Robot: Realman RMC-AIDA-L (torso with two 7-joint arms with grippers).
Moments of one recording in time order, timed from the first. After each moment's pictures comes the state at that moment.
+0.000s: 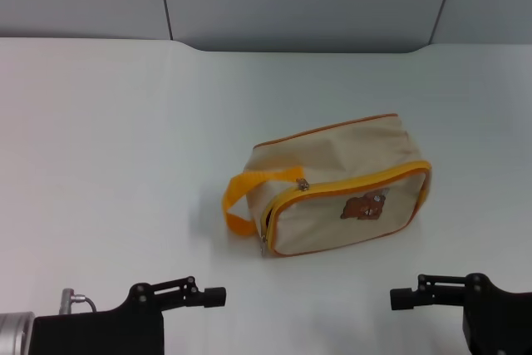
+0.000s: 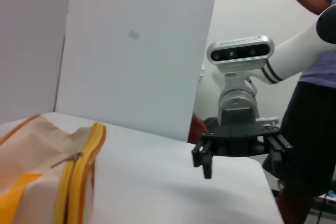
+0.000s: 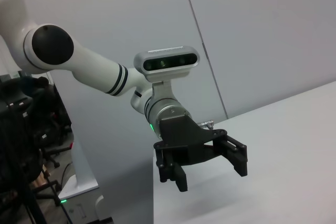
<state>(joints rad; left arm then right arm) -0.34 -2.07 0.75 0.47 2.02 1.86 -0.94 0.43 2.03 -0.60 -0.50 -2.19 -1.96 1.09</state>
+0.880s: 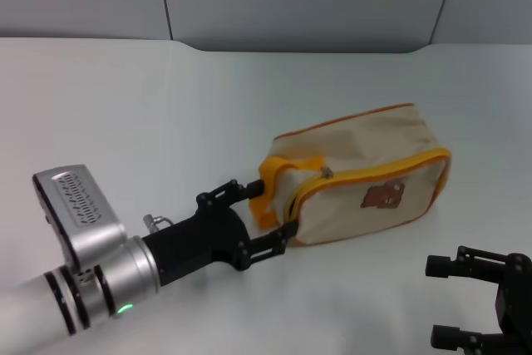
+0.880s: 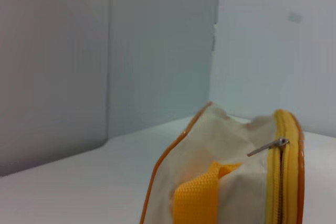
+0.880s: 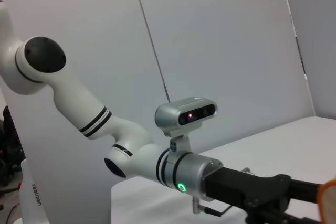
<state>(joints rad) -0.60 -2.08 0.52 -0.10 1.80 1.25 -0.52 0.37 2.03 -0.43 -0.51 -2.20 -2.00 1.04</state>
